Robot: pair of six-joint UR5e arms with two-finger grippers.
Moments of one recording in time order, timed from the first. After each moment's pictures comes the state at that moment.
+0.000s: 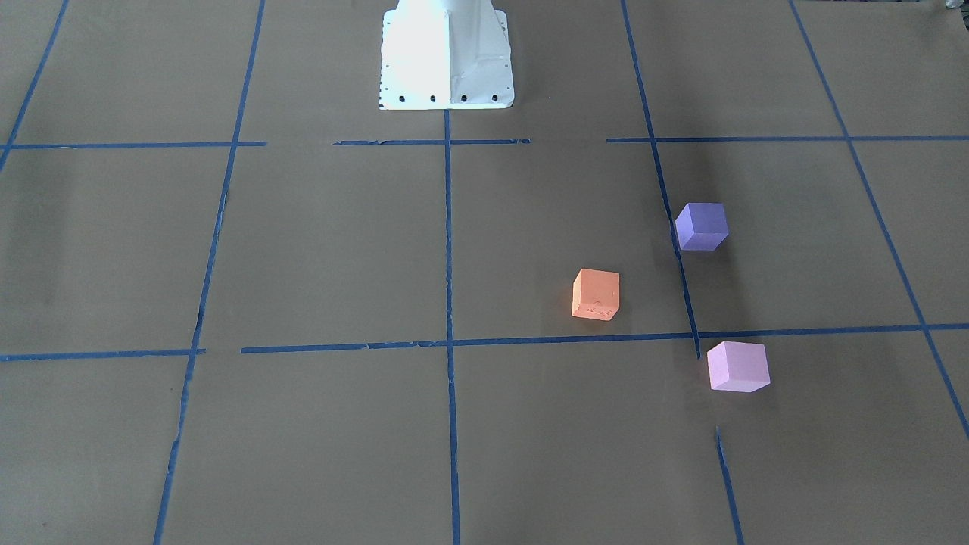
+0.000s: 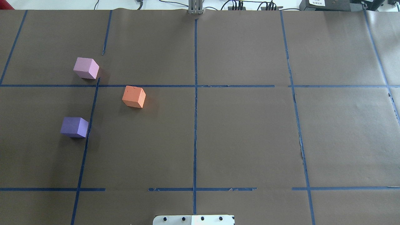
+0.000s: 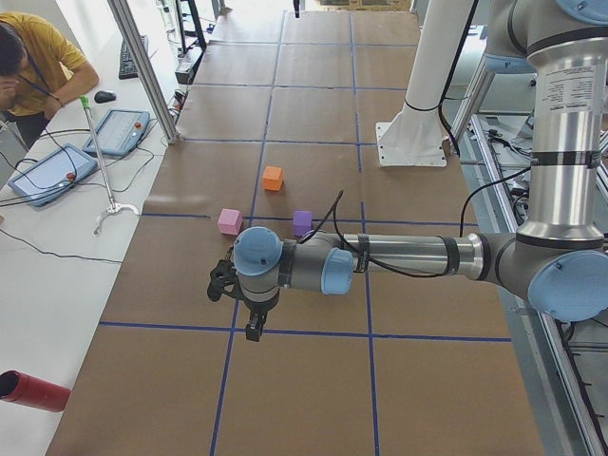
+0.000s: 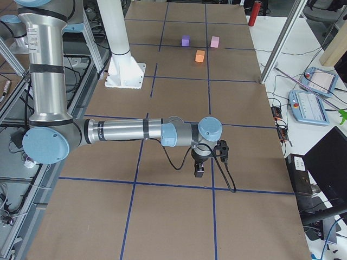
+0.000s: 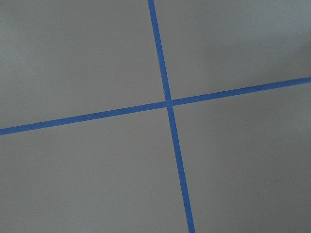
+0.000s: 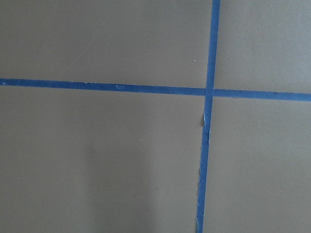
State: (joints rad) left arm -1.60 -1.52 -1.63 -1.68 -2.39 0.11; right arm 1.46 -1.56 1.64 -1.61 2.38 0.06
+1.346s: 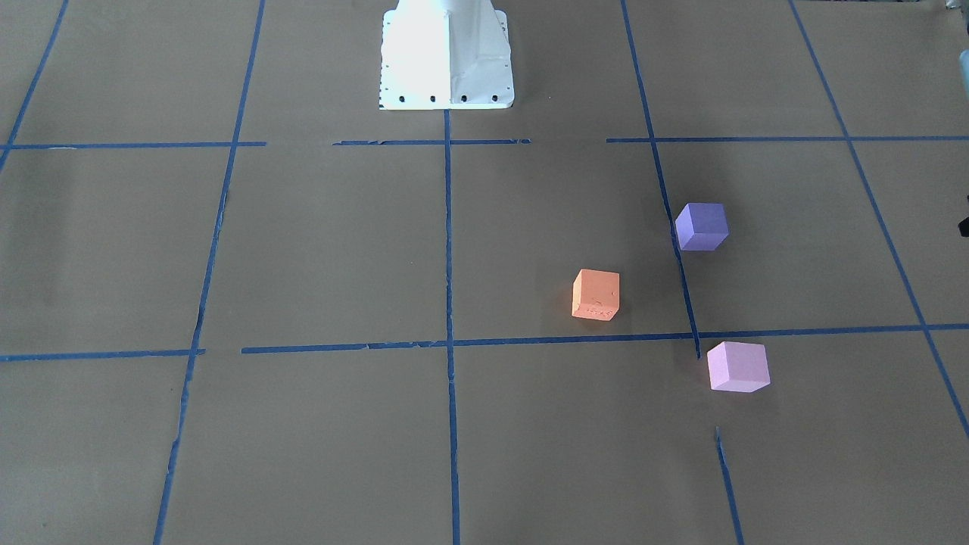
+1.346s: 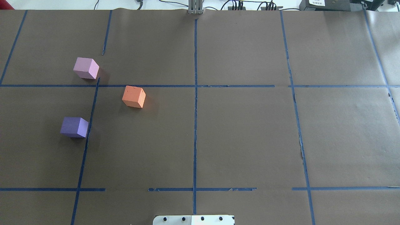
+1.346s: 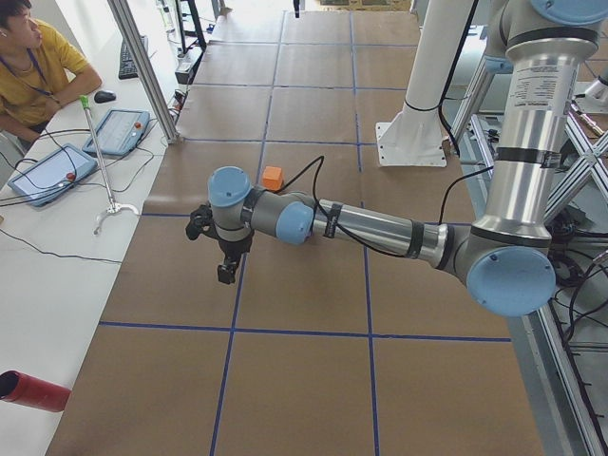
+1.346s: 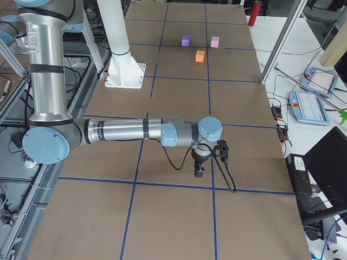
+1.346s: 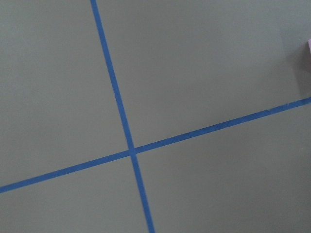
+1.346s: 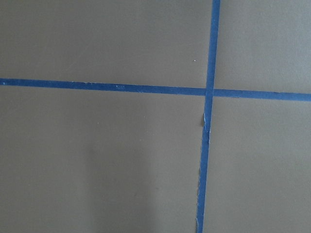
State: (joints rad) left arm -1.40 -1.71 -1.68 -1.69 -2.34 -0.11; right arm 1.46 -1.56 1.64 -1.61 2.38 0.06
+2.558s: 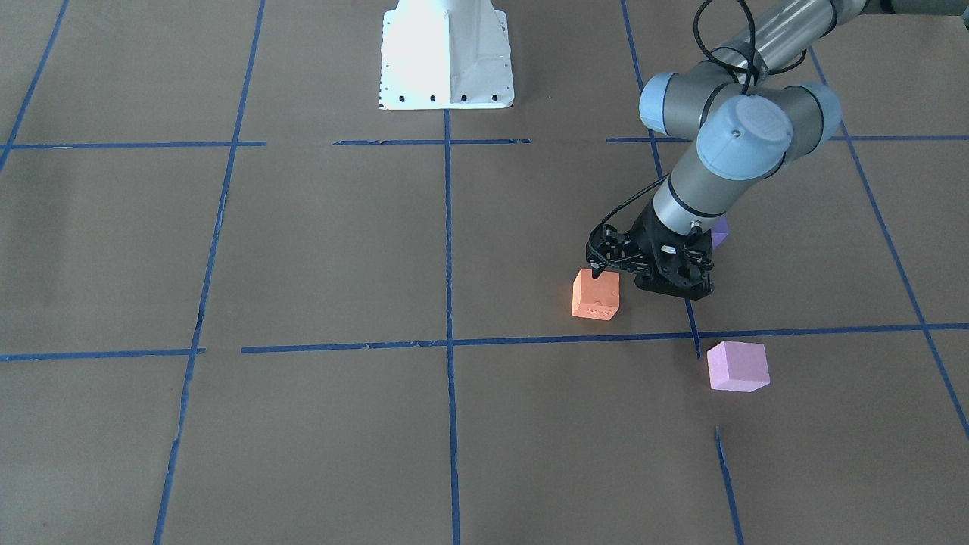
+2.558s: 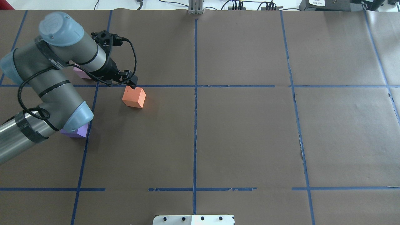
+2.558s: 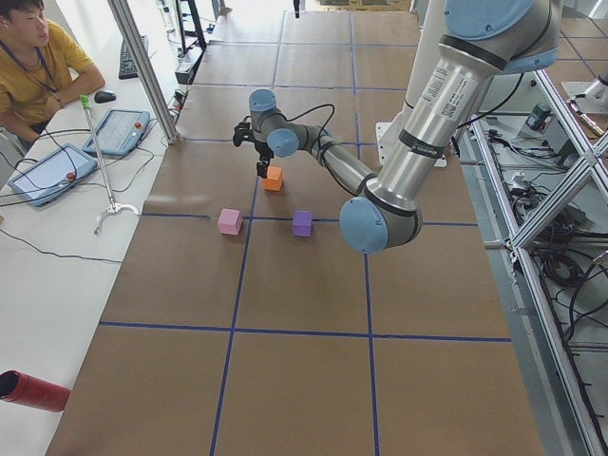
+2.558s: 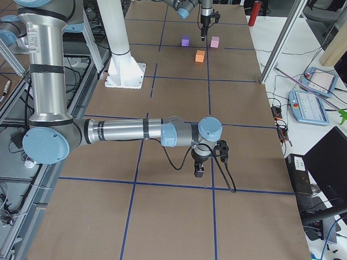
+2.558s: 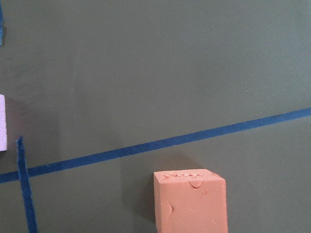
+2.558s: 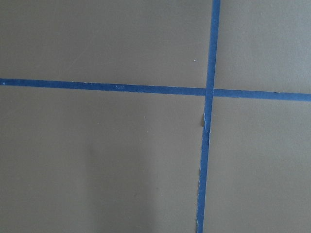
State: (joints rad) left arm -0.80 -2.09 -1.58 -1.85 -2.11 -0.87; right arm 1.46 -1.56 1.64 -1.61 2.38 0.06
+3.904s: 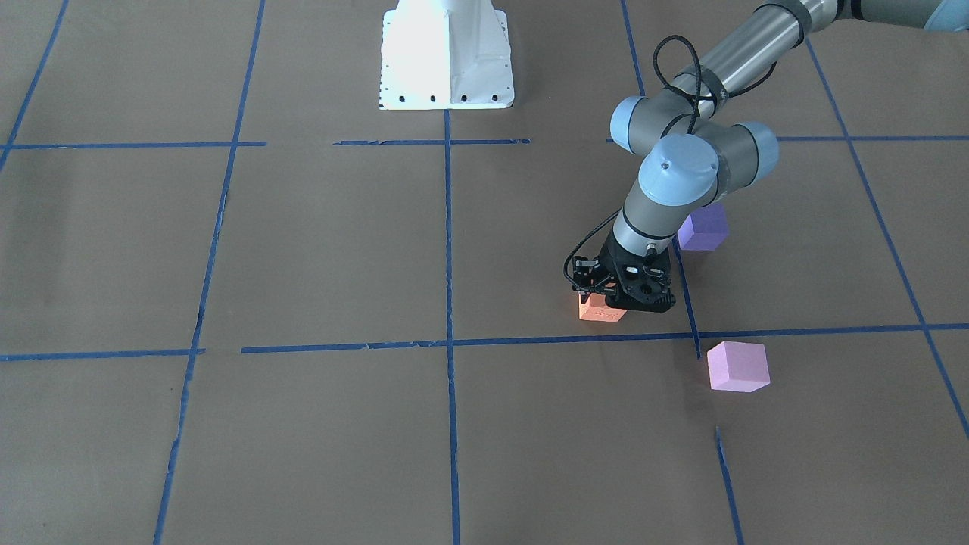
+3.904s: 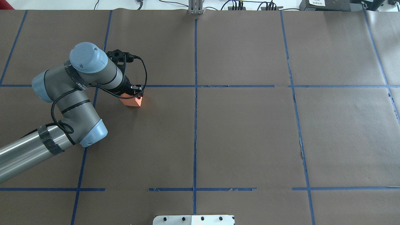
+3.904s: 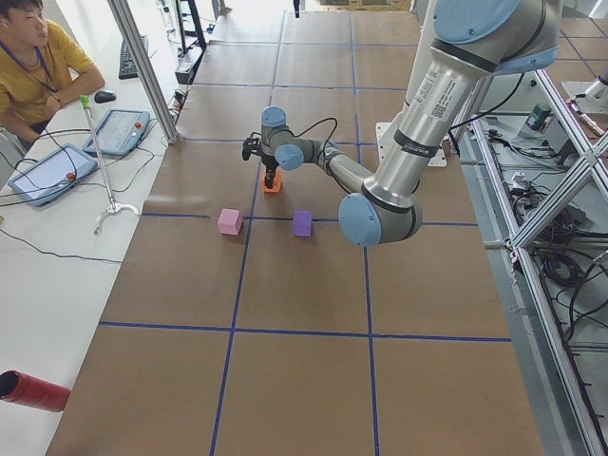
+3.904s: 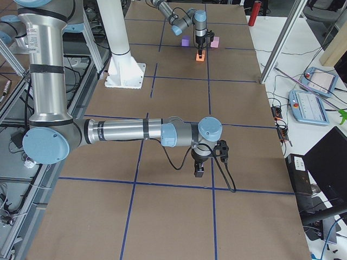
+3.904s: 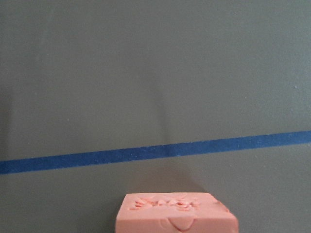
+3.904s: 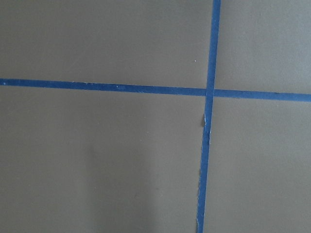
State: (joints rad) left arm -0.73 -2.10 -1.48 -1.94 -1.98 -0.98; right arm 1.46 -1.56 1.64 -1.61 2.38 0.06
